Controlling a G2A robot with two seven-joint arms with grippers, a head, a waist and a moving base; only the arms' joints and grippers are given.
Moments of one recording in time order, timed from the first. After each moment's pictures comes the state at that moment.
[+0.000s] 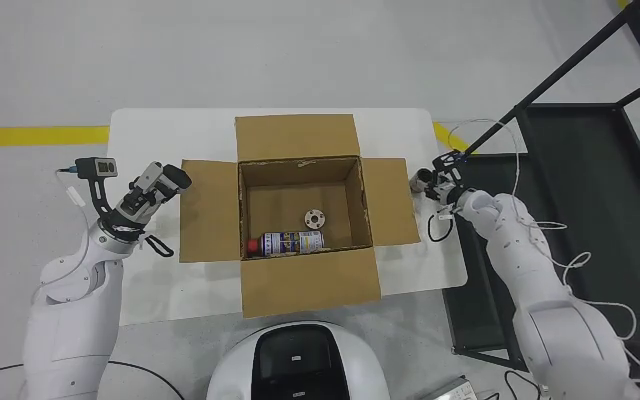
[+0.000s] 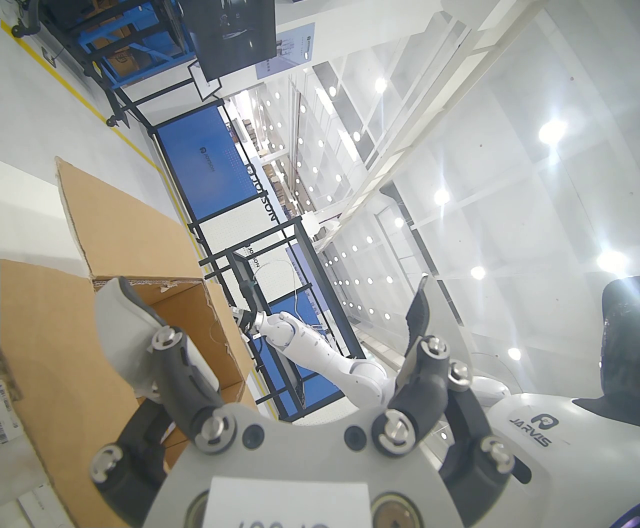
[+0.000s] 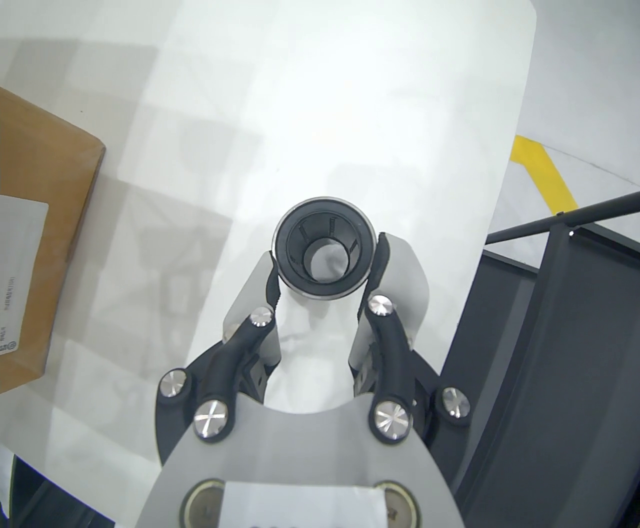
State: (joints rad) left arm 1.29 -1.17 -1.58 -1.45 -0.44 -0.58 -0.86; right arm -0.85 -1.08 1.31 -0.59 -1.14 -0.66 0.12
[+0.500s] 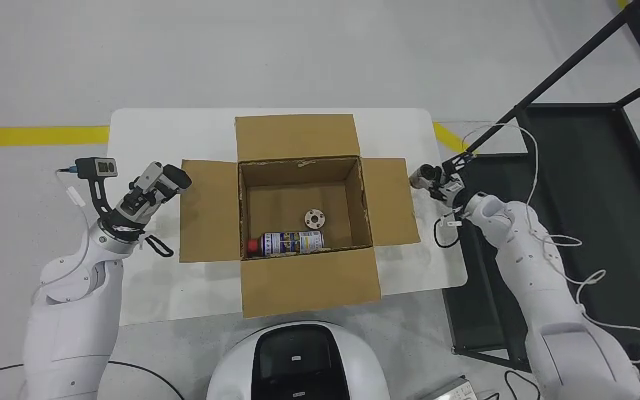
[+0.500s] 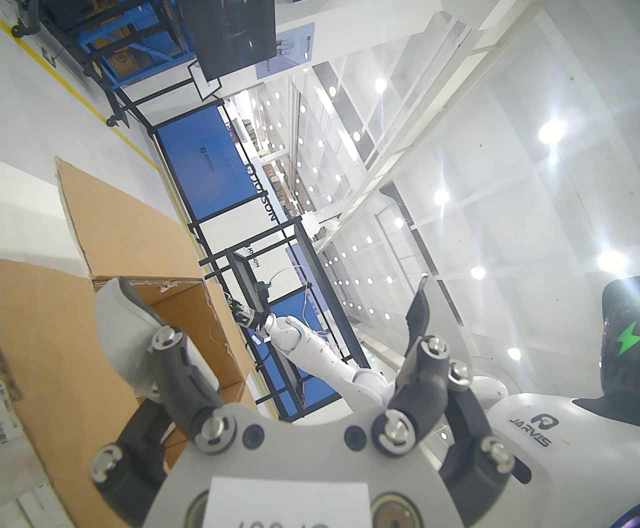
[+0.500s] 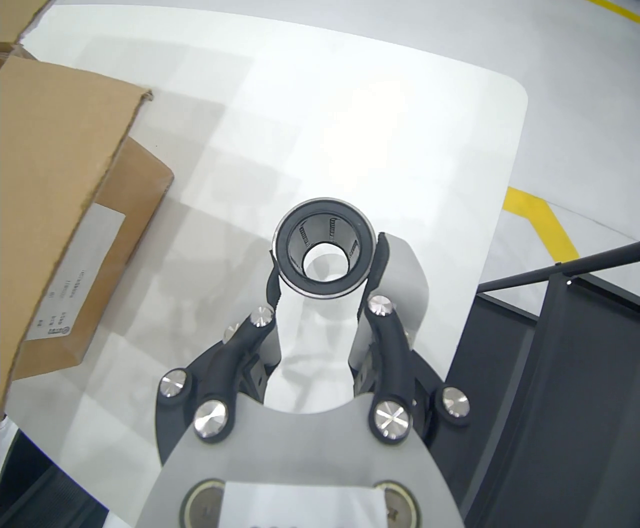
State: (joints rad) left arm 1.29 -1.17 -1.58 -1.45 -0.44 -0.58 -0.86; right arm -1.01 -1.03 1.41 -0.82 -1.11 -0.73 0.08
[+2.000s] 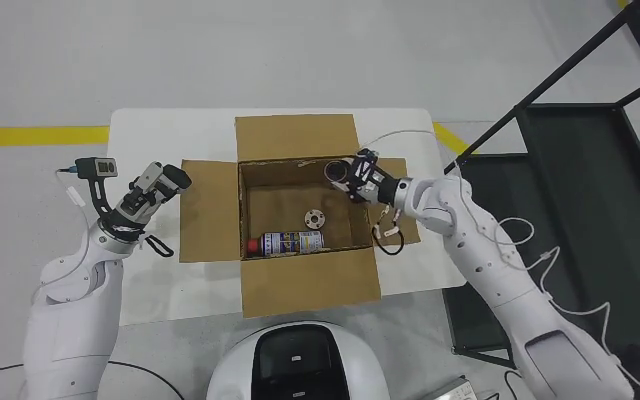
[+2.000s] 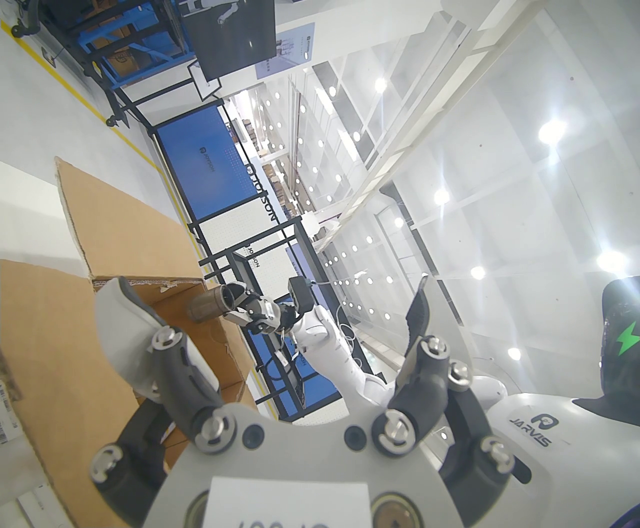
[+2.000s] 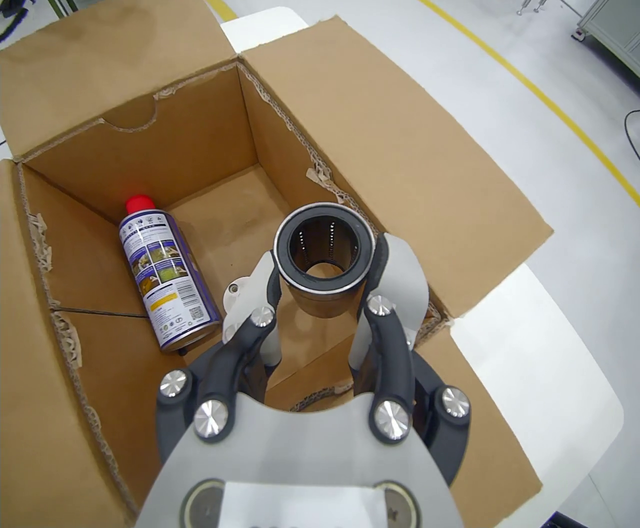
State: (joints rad) left arm 1.29 -1.17 -1.58 -1.45 -0.44 -0.58 -0.86; right arm -0.98 -1.07 1.07 -1.37 -1.15 -0.68 0.24
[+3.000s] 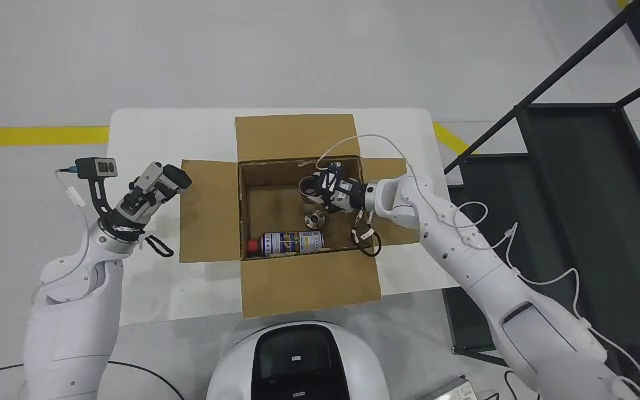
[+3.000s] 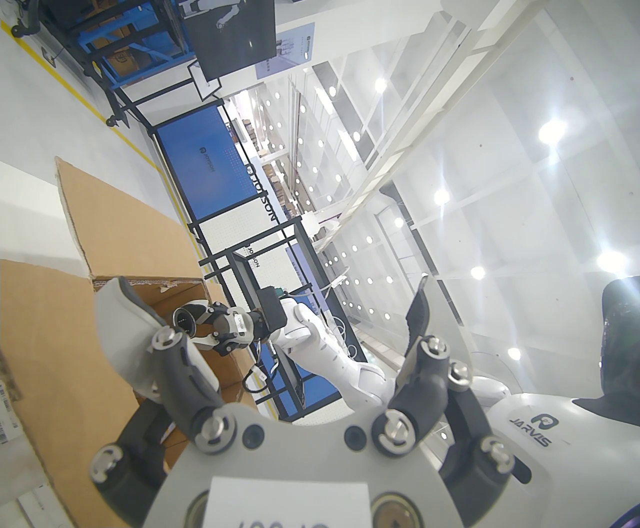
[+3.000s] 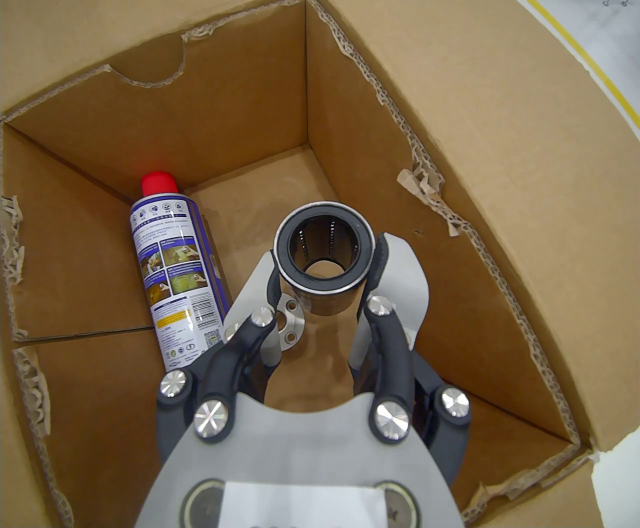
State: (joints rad) left arm 1.29 -1.17 -1.58 -1.45 -0.44 -0.58 -0.86; right arm -0.84 -1.15 0.85 -1.17 -1.19 -0.72 0.16
